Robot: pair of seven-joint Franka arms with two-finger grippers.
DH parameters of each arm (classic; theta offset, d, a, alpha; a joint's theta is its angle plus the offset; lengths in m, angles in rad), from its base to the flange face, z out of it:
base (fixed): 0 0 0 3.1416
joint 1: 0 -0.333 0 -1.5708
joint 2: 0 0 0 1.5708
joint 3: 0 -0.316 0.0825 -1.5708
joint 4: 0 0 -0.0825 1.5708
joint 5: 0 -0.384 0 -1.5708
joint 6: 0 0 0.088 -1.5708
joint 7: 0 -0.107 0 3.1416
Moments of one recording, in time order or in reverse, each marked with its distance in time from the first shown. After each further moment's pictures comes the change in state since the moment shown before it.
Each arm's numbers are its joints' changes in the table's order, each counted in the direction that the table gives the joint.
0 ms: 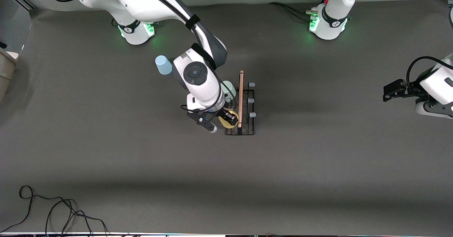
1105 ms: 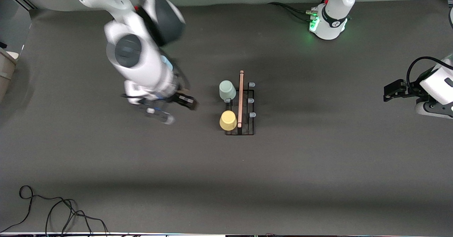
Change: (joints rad) left arm 0.000 0.000 0.000 -0.002 -0.008 0.001 0.000; right arm 0.024 0.327 0.240 0.062 0.010 -0.631 0.445
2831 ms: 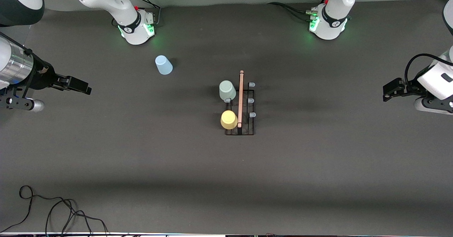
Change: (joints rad) left arm 0.000 0.060 -0.002 -0.107 -0.007 0.099 -0.002; right arm -0.003 0.168 0.401 -0.027 0.028 -0.213 0.563
